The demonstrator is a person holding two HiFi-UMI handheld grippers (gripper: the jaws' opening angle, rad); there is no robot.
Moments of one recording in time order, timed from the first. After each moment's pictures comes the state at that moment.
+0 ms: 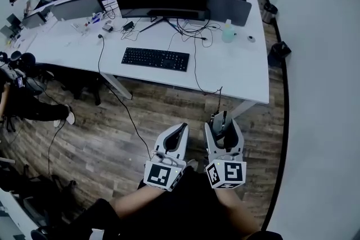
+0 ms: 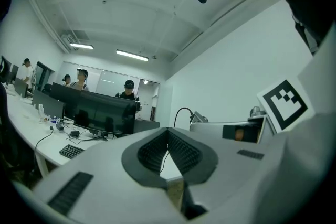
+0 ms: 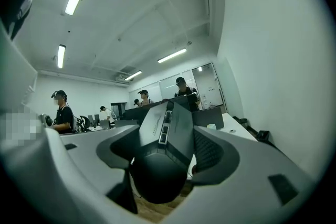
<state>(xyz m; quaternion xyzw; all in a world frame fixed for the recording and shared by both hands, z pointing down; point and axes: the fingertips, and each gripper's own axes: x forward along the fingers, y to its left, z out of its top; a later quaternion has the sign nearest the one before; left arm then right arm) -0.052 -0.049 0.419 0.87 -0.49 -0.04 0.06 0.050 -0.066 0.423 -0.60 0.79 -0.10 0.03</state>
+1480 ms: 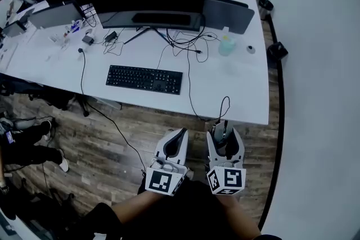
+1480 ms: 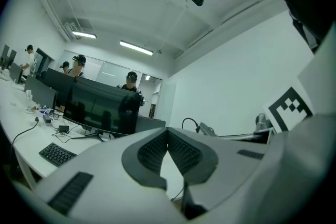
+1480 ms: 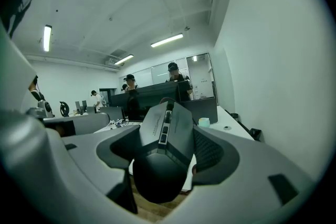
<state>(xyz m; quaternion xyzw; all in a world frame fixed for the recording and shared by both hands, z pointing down) -0.035 -0.050 0.431 0.87 -0.47 -0.05 0.09 0.080 -0.050 0.451 -0.64 0.76 -0.12 -0.04</state>
